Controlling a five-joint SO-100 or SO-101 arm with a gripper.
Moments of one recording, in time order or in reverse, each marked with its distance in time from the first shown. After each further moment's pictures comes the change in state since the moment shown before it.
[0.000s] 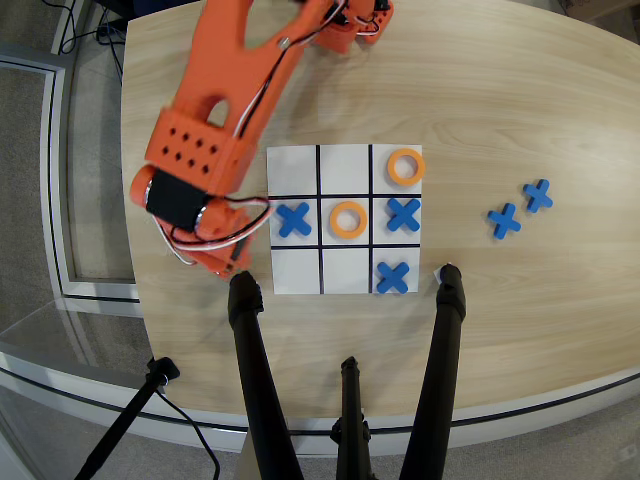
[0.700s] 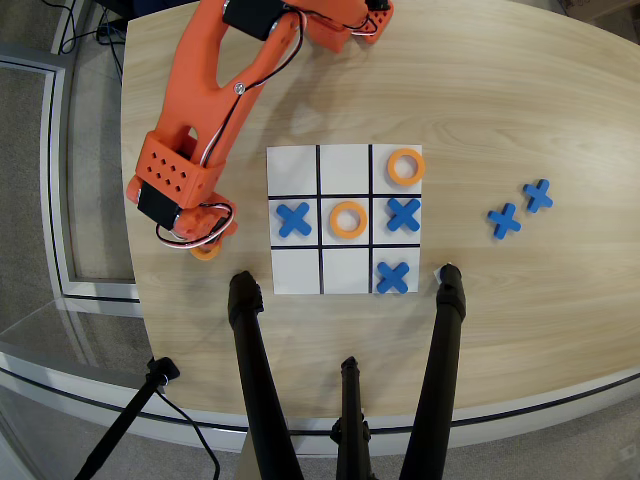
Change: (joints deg) arm 6.2 -11.2 -1.0 -1.3 -7.6
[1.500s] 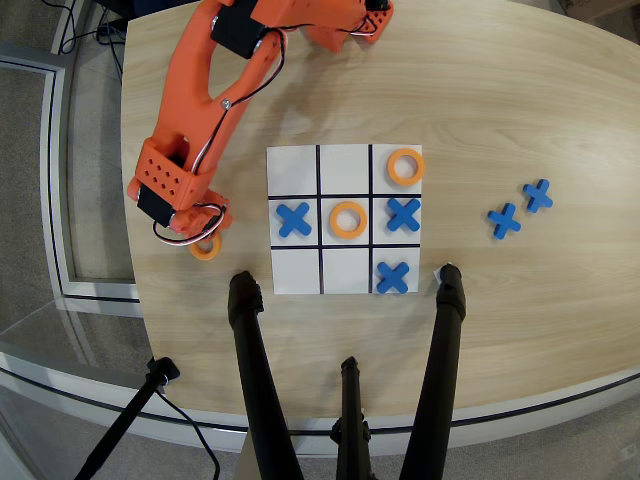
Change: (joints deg) arm 2.6 -6.8 -2.3 -2.4 -2.6
